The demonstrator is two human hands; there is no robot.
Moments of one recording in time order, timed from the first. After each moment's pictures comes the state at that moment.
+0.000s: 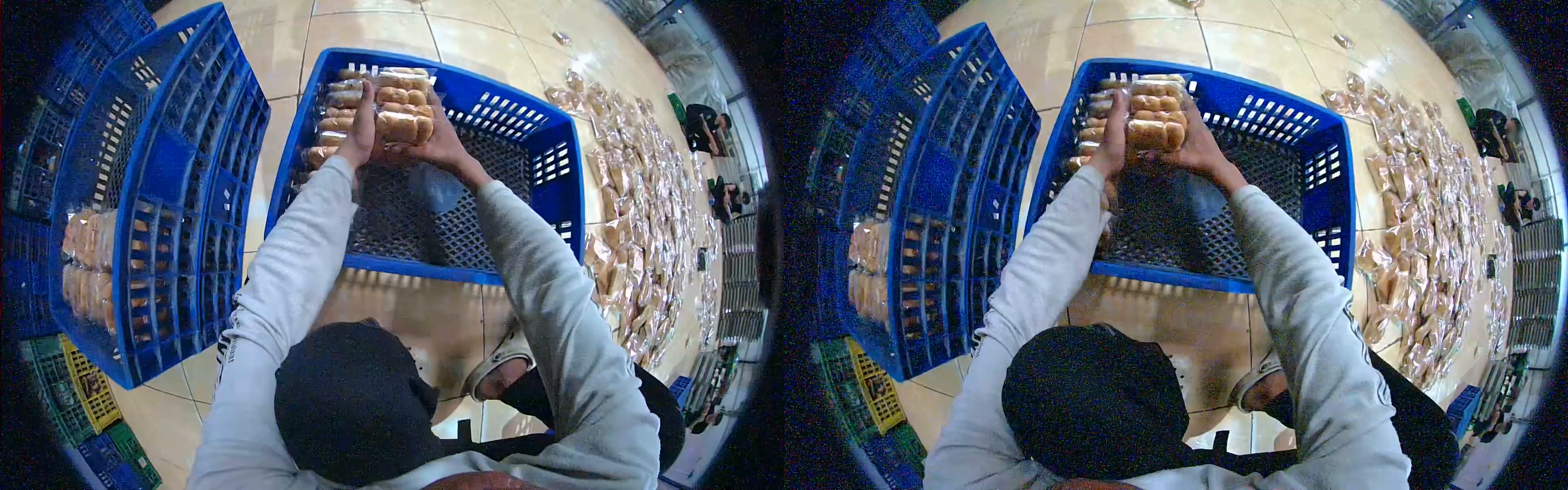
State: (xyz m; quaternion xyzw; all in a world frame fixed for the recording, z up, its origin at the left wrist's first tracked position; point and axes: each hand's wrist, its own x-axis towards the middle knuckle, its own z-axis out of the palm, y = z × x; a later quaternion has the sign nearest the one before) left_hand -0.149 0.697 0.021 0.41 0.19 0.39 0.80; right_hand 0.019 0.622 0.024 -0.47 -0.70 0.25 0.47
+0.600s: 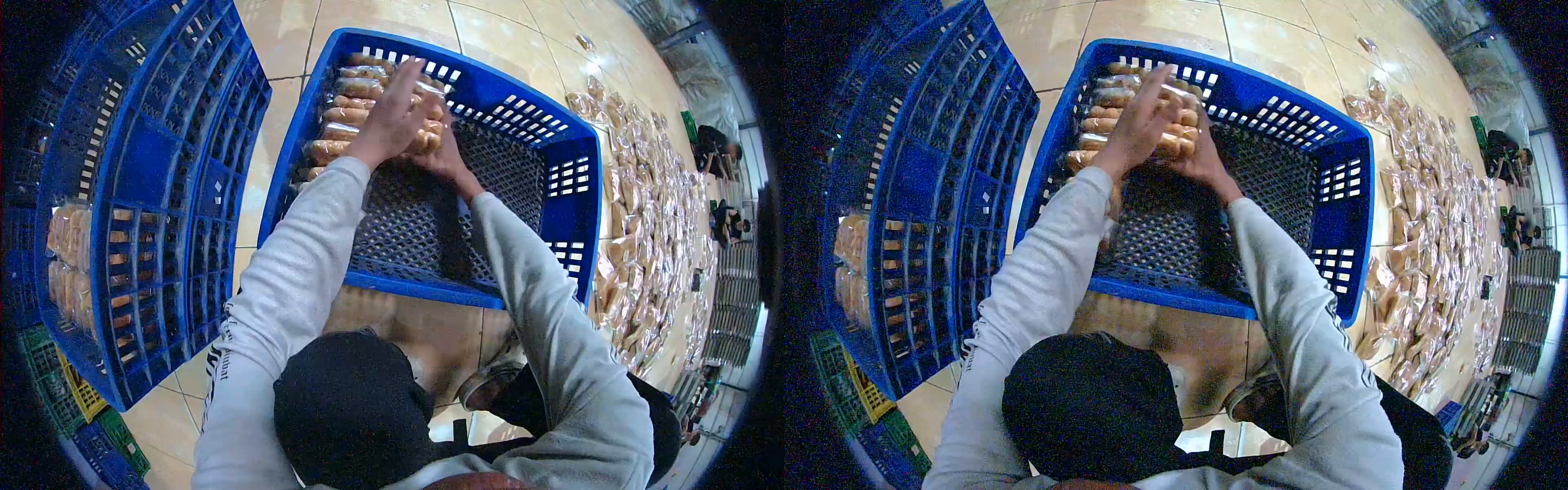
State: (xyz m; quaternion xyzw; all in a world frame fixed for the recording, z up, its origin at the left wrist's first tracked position) left_hand -0.147 0.694 0.037 0.80 0.27 0.42 0.33; right_hand 0.029 0.648 -0.066 -0.46 -0.71 0.24 0.48
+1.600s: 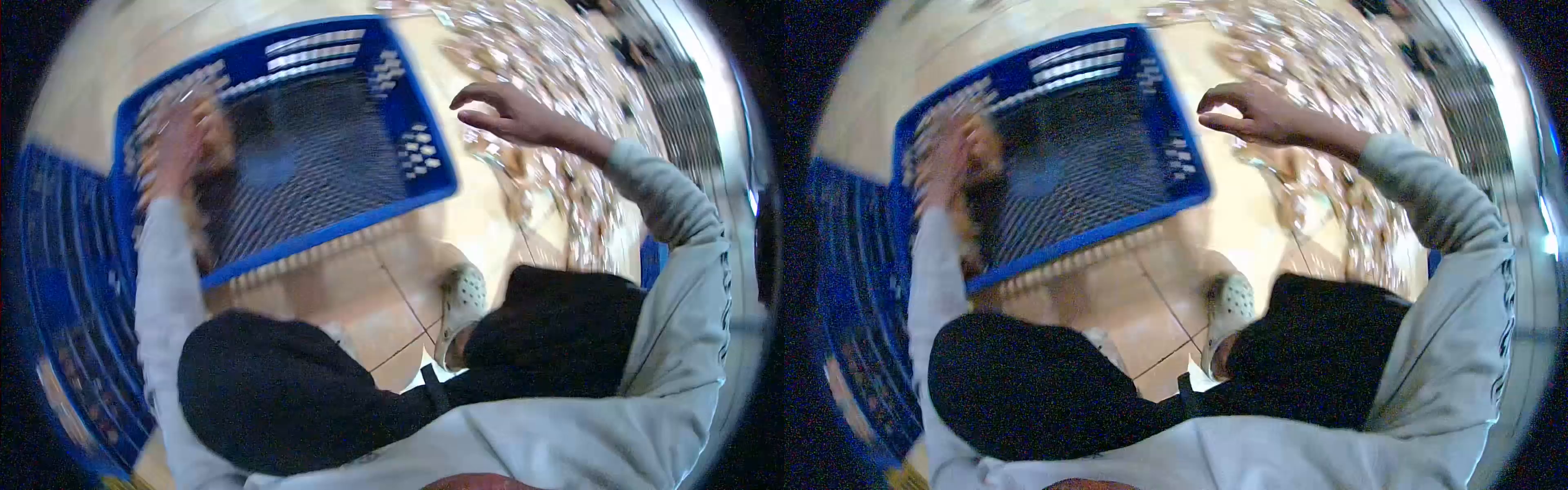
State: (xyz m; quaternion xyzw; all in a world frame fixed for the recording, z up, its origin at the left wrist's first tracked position) left_hand -0.140 0.700 0.008 0.94 0.25 0.23 -0.06; right_hand 0.231 0.325 0.231 -0.70 -0.67 0.25 0.03
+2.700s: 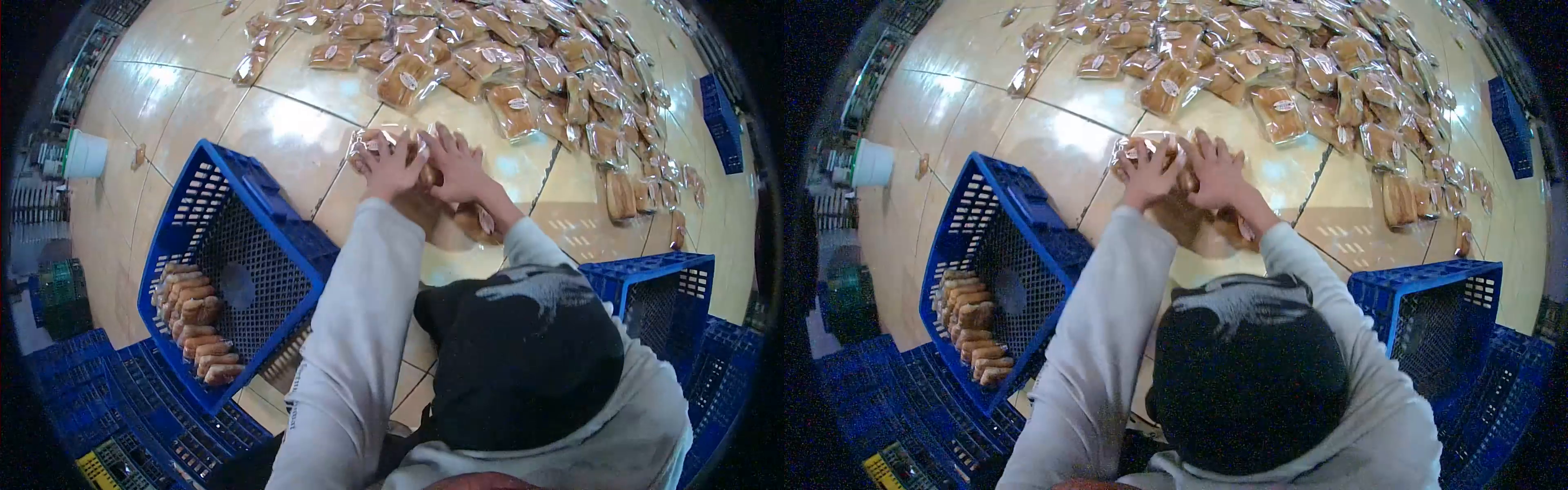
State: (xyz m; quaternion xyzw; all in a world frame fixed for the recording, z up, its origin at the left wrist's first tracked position) left_hand 0.311 0.288 -0.045 0.95 0.16 -0.09 0.25; right_hand 0.357 0.115 -0.009 -0.92 -0.33 0.15 0.16
